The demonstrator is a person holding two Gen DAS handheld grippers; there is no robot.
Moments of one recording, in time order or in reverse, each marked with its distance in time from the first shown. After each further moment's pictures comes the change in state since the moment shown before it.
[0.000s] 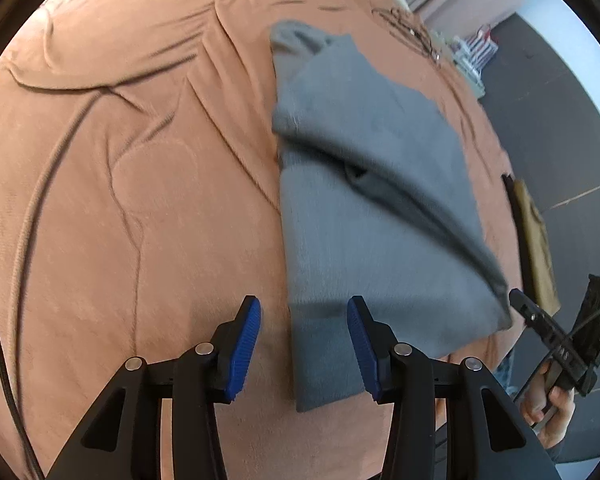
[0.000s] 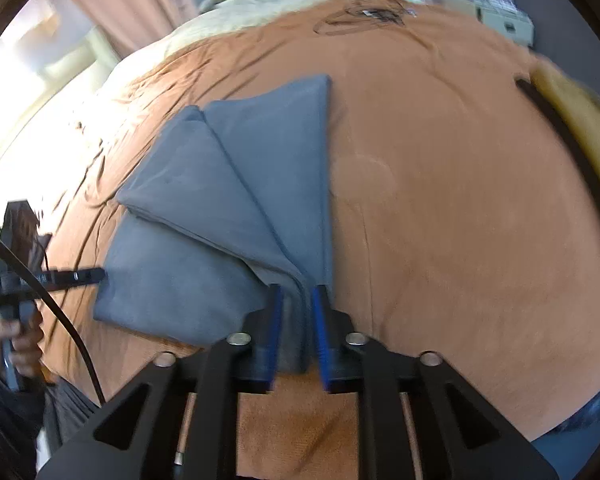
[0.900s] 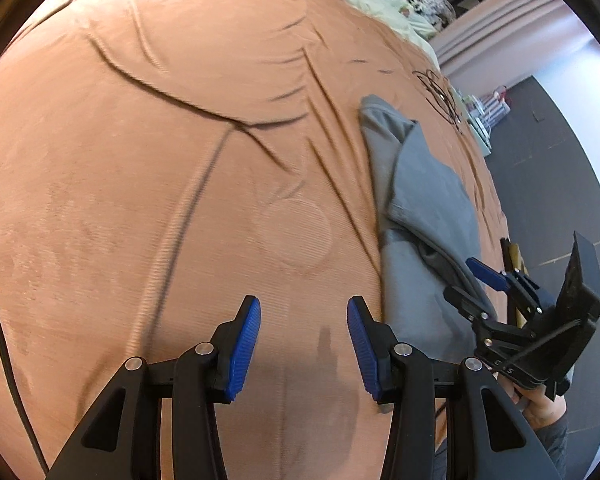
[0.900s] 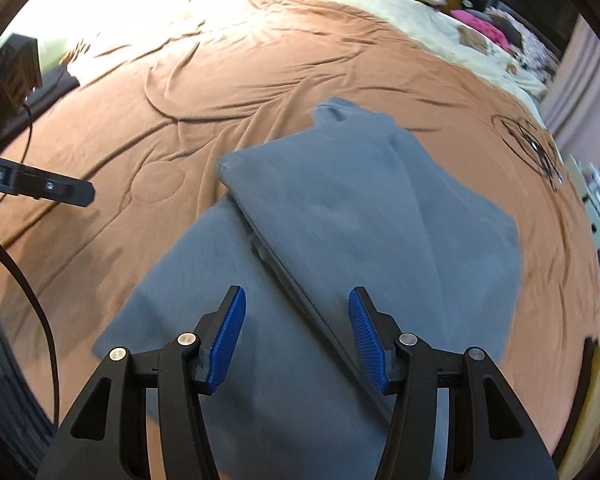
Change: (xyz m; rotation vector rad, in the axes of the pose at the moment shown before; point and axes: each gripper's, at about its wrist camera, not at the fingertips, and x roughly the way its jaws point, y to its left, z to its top) left arm -0.045 0.091 0.015 -0.140 -0.115 -0.043; right arm 0.113 0.179 0.058 -0.660 0.076 -0.089
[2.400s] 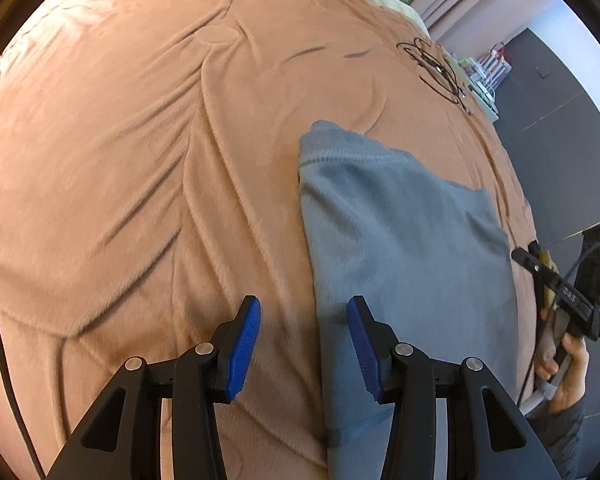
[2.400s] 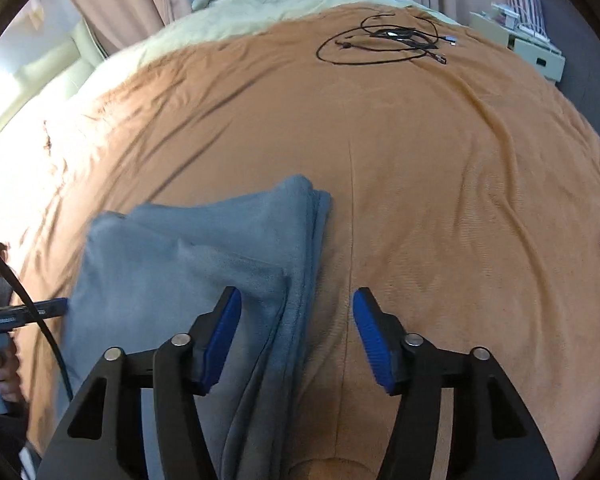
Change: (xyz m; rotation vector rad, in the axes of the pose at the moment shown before) left arm 0.116 -0.084 0.123 0.167 0.072 0.065; right arm 0.059 -0.225 -0.033 0.645 -0.084 0.085
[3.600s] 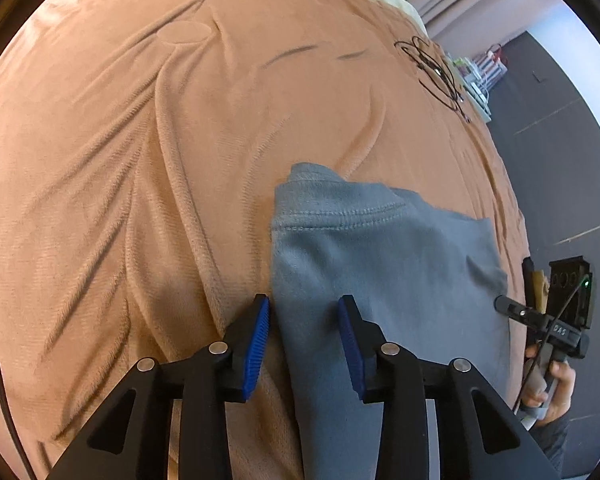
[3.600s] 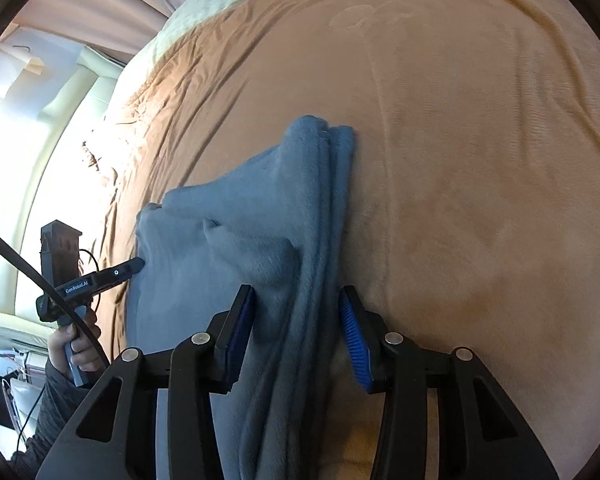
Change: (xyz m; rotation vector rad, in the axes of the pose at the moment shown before) left arm 0.035 0.000 0.044 0.002 0.034 -0.058; right arm 0.043 -0.067 0.013 0.181 0.202 0.294
